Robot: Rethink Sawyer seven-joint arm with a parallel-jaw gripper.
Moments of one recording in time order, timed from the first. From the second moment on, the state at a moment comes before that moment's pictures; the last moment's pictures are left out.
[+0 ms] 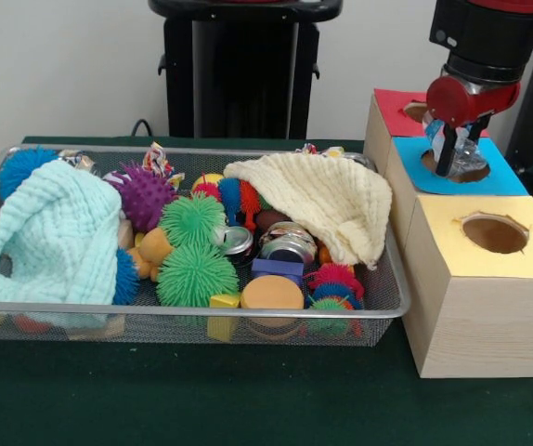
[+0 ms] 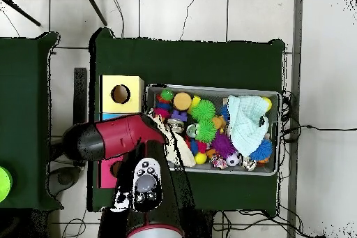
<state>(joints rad) 0.07 -0.67 0.05 1.63 -0.17 0.58 1.35</state>
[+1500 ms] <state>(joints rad) 0.11 -0.68 0.01 1.63 -0.11 0.64 1.35</state>
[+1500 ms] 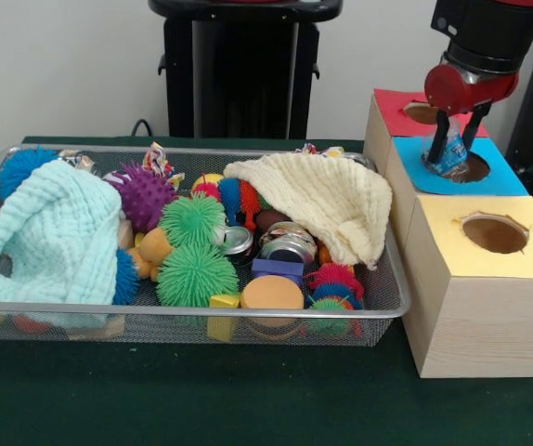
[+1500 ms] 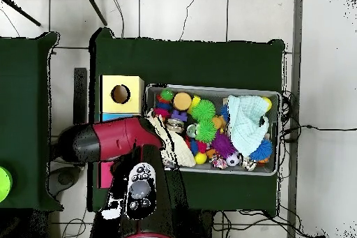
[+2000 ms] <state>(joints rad) 0.10 -0.70 0.03 1.64 -0.02 0.61 1.35</state>
